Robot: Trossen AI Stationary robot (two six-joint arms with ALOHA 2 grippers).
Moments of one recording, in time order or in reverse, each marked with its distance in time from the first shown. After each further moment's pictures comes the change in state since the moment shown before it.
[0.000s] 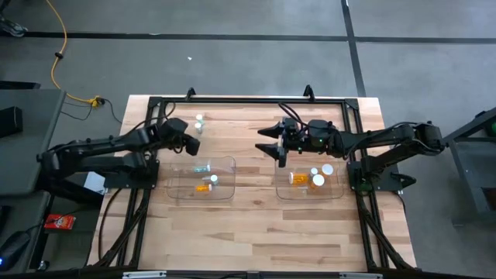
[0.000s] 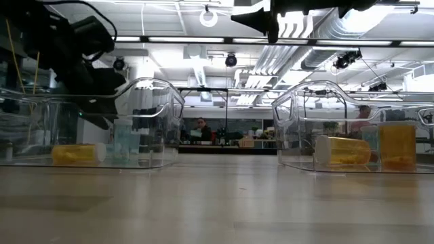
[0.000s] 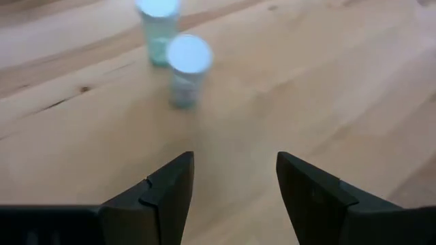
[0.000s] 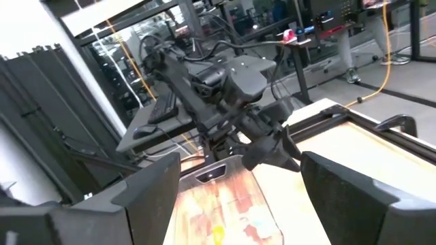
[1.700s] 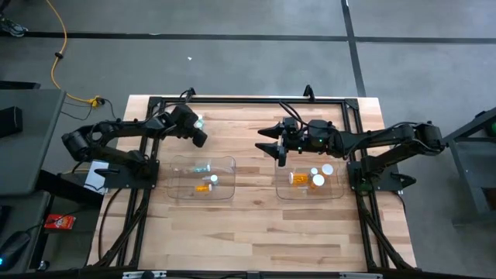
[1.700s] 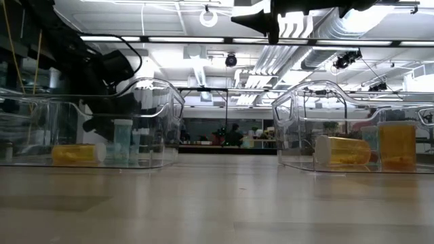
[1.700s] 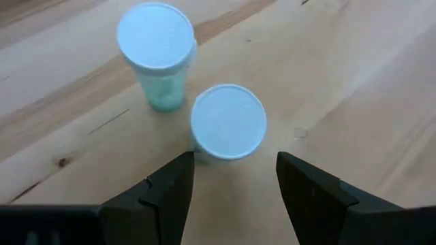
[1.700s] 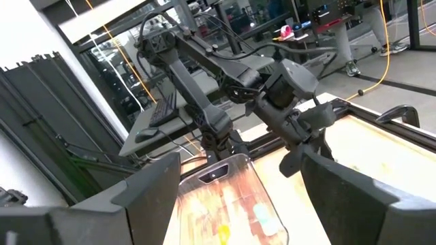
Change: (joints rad) left arm 0.277 0.424 0.063 0.297 0.238 0.311; right arm 0.000 0.000 0.000 -0.005 0.014 0.049
